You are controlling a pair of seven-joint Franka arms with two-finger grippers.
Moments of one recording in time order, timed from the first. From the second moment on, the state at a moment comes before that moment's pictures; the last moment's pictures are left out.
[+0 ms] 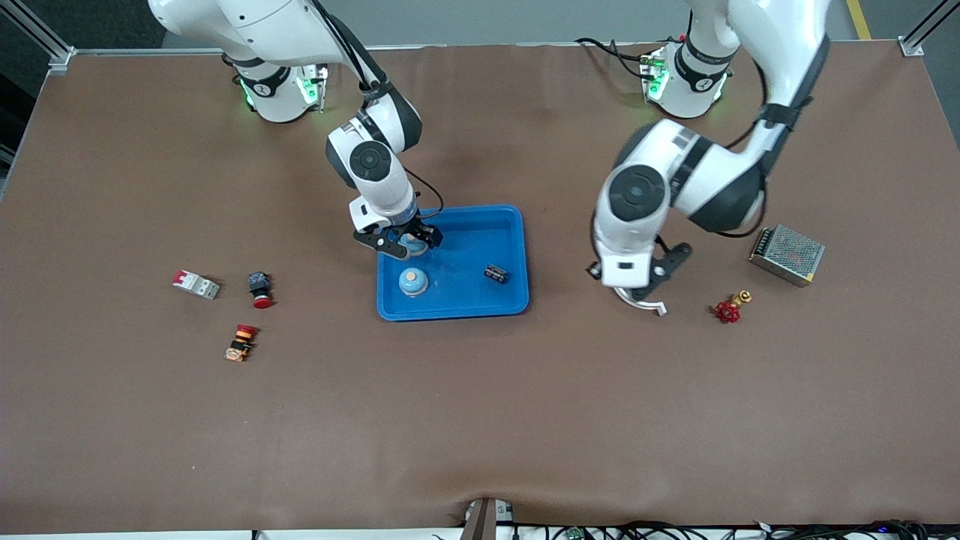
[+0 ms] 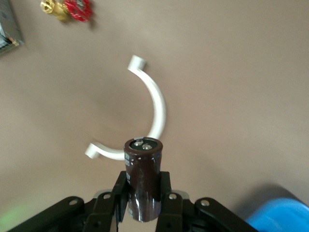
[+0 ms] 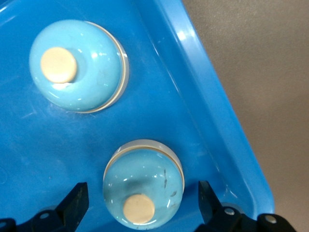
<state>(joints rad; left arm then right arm) -0.08 0.39 -0.44 -1.80 0.26 1.91 -1.32 0.67 0.43 0.04 -2.22 0.10 2.67 1.05</state>
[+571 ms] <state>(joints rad) 0.17 0.42 -0.43 -2.02 0.28 2.09 -1.13 0.68 0.43 0.04 -2.19 0.10 2.65 1.14</state>
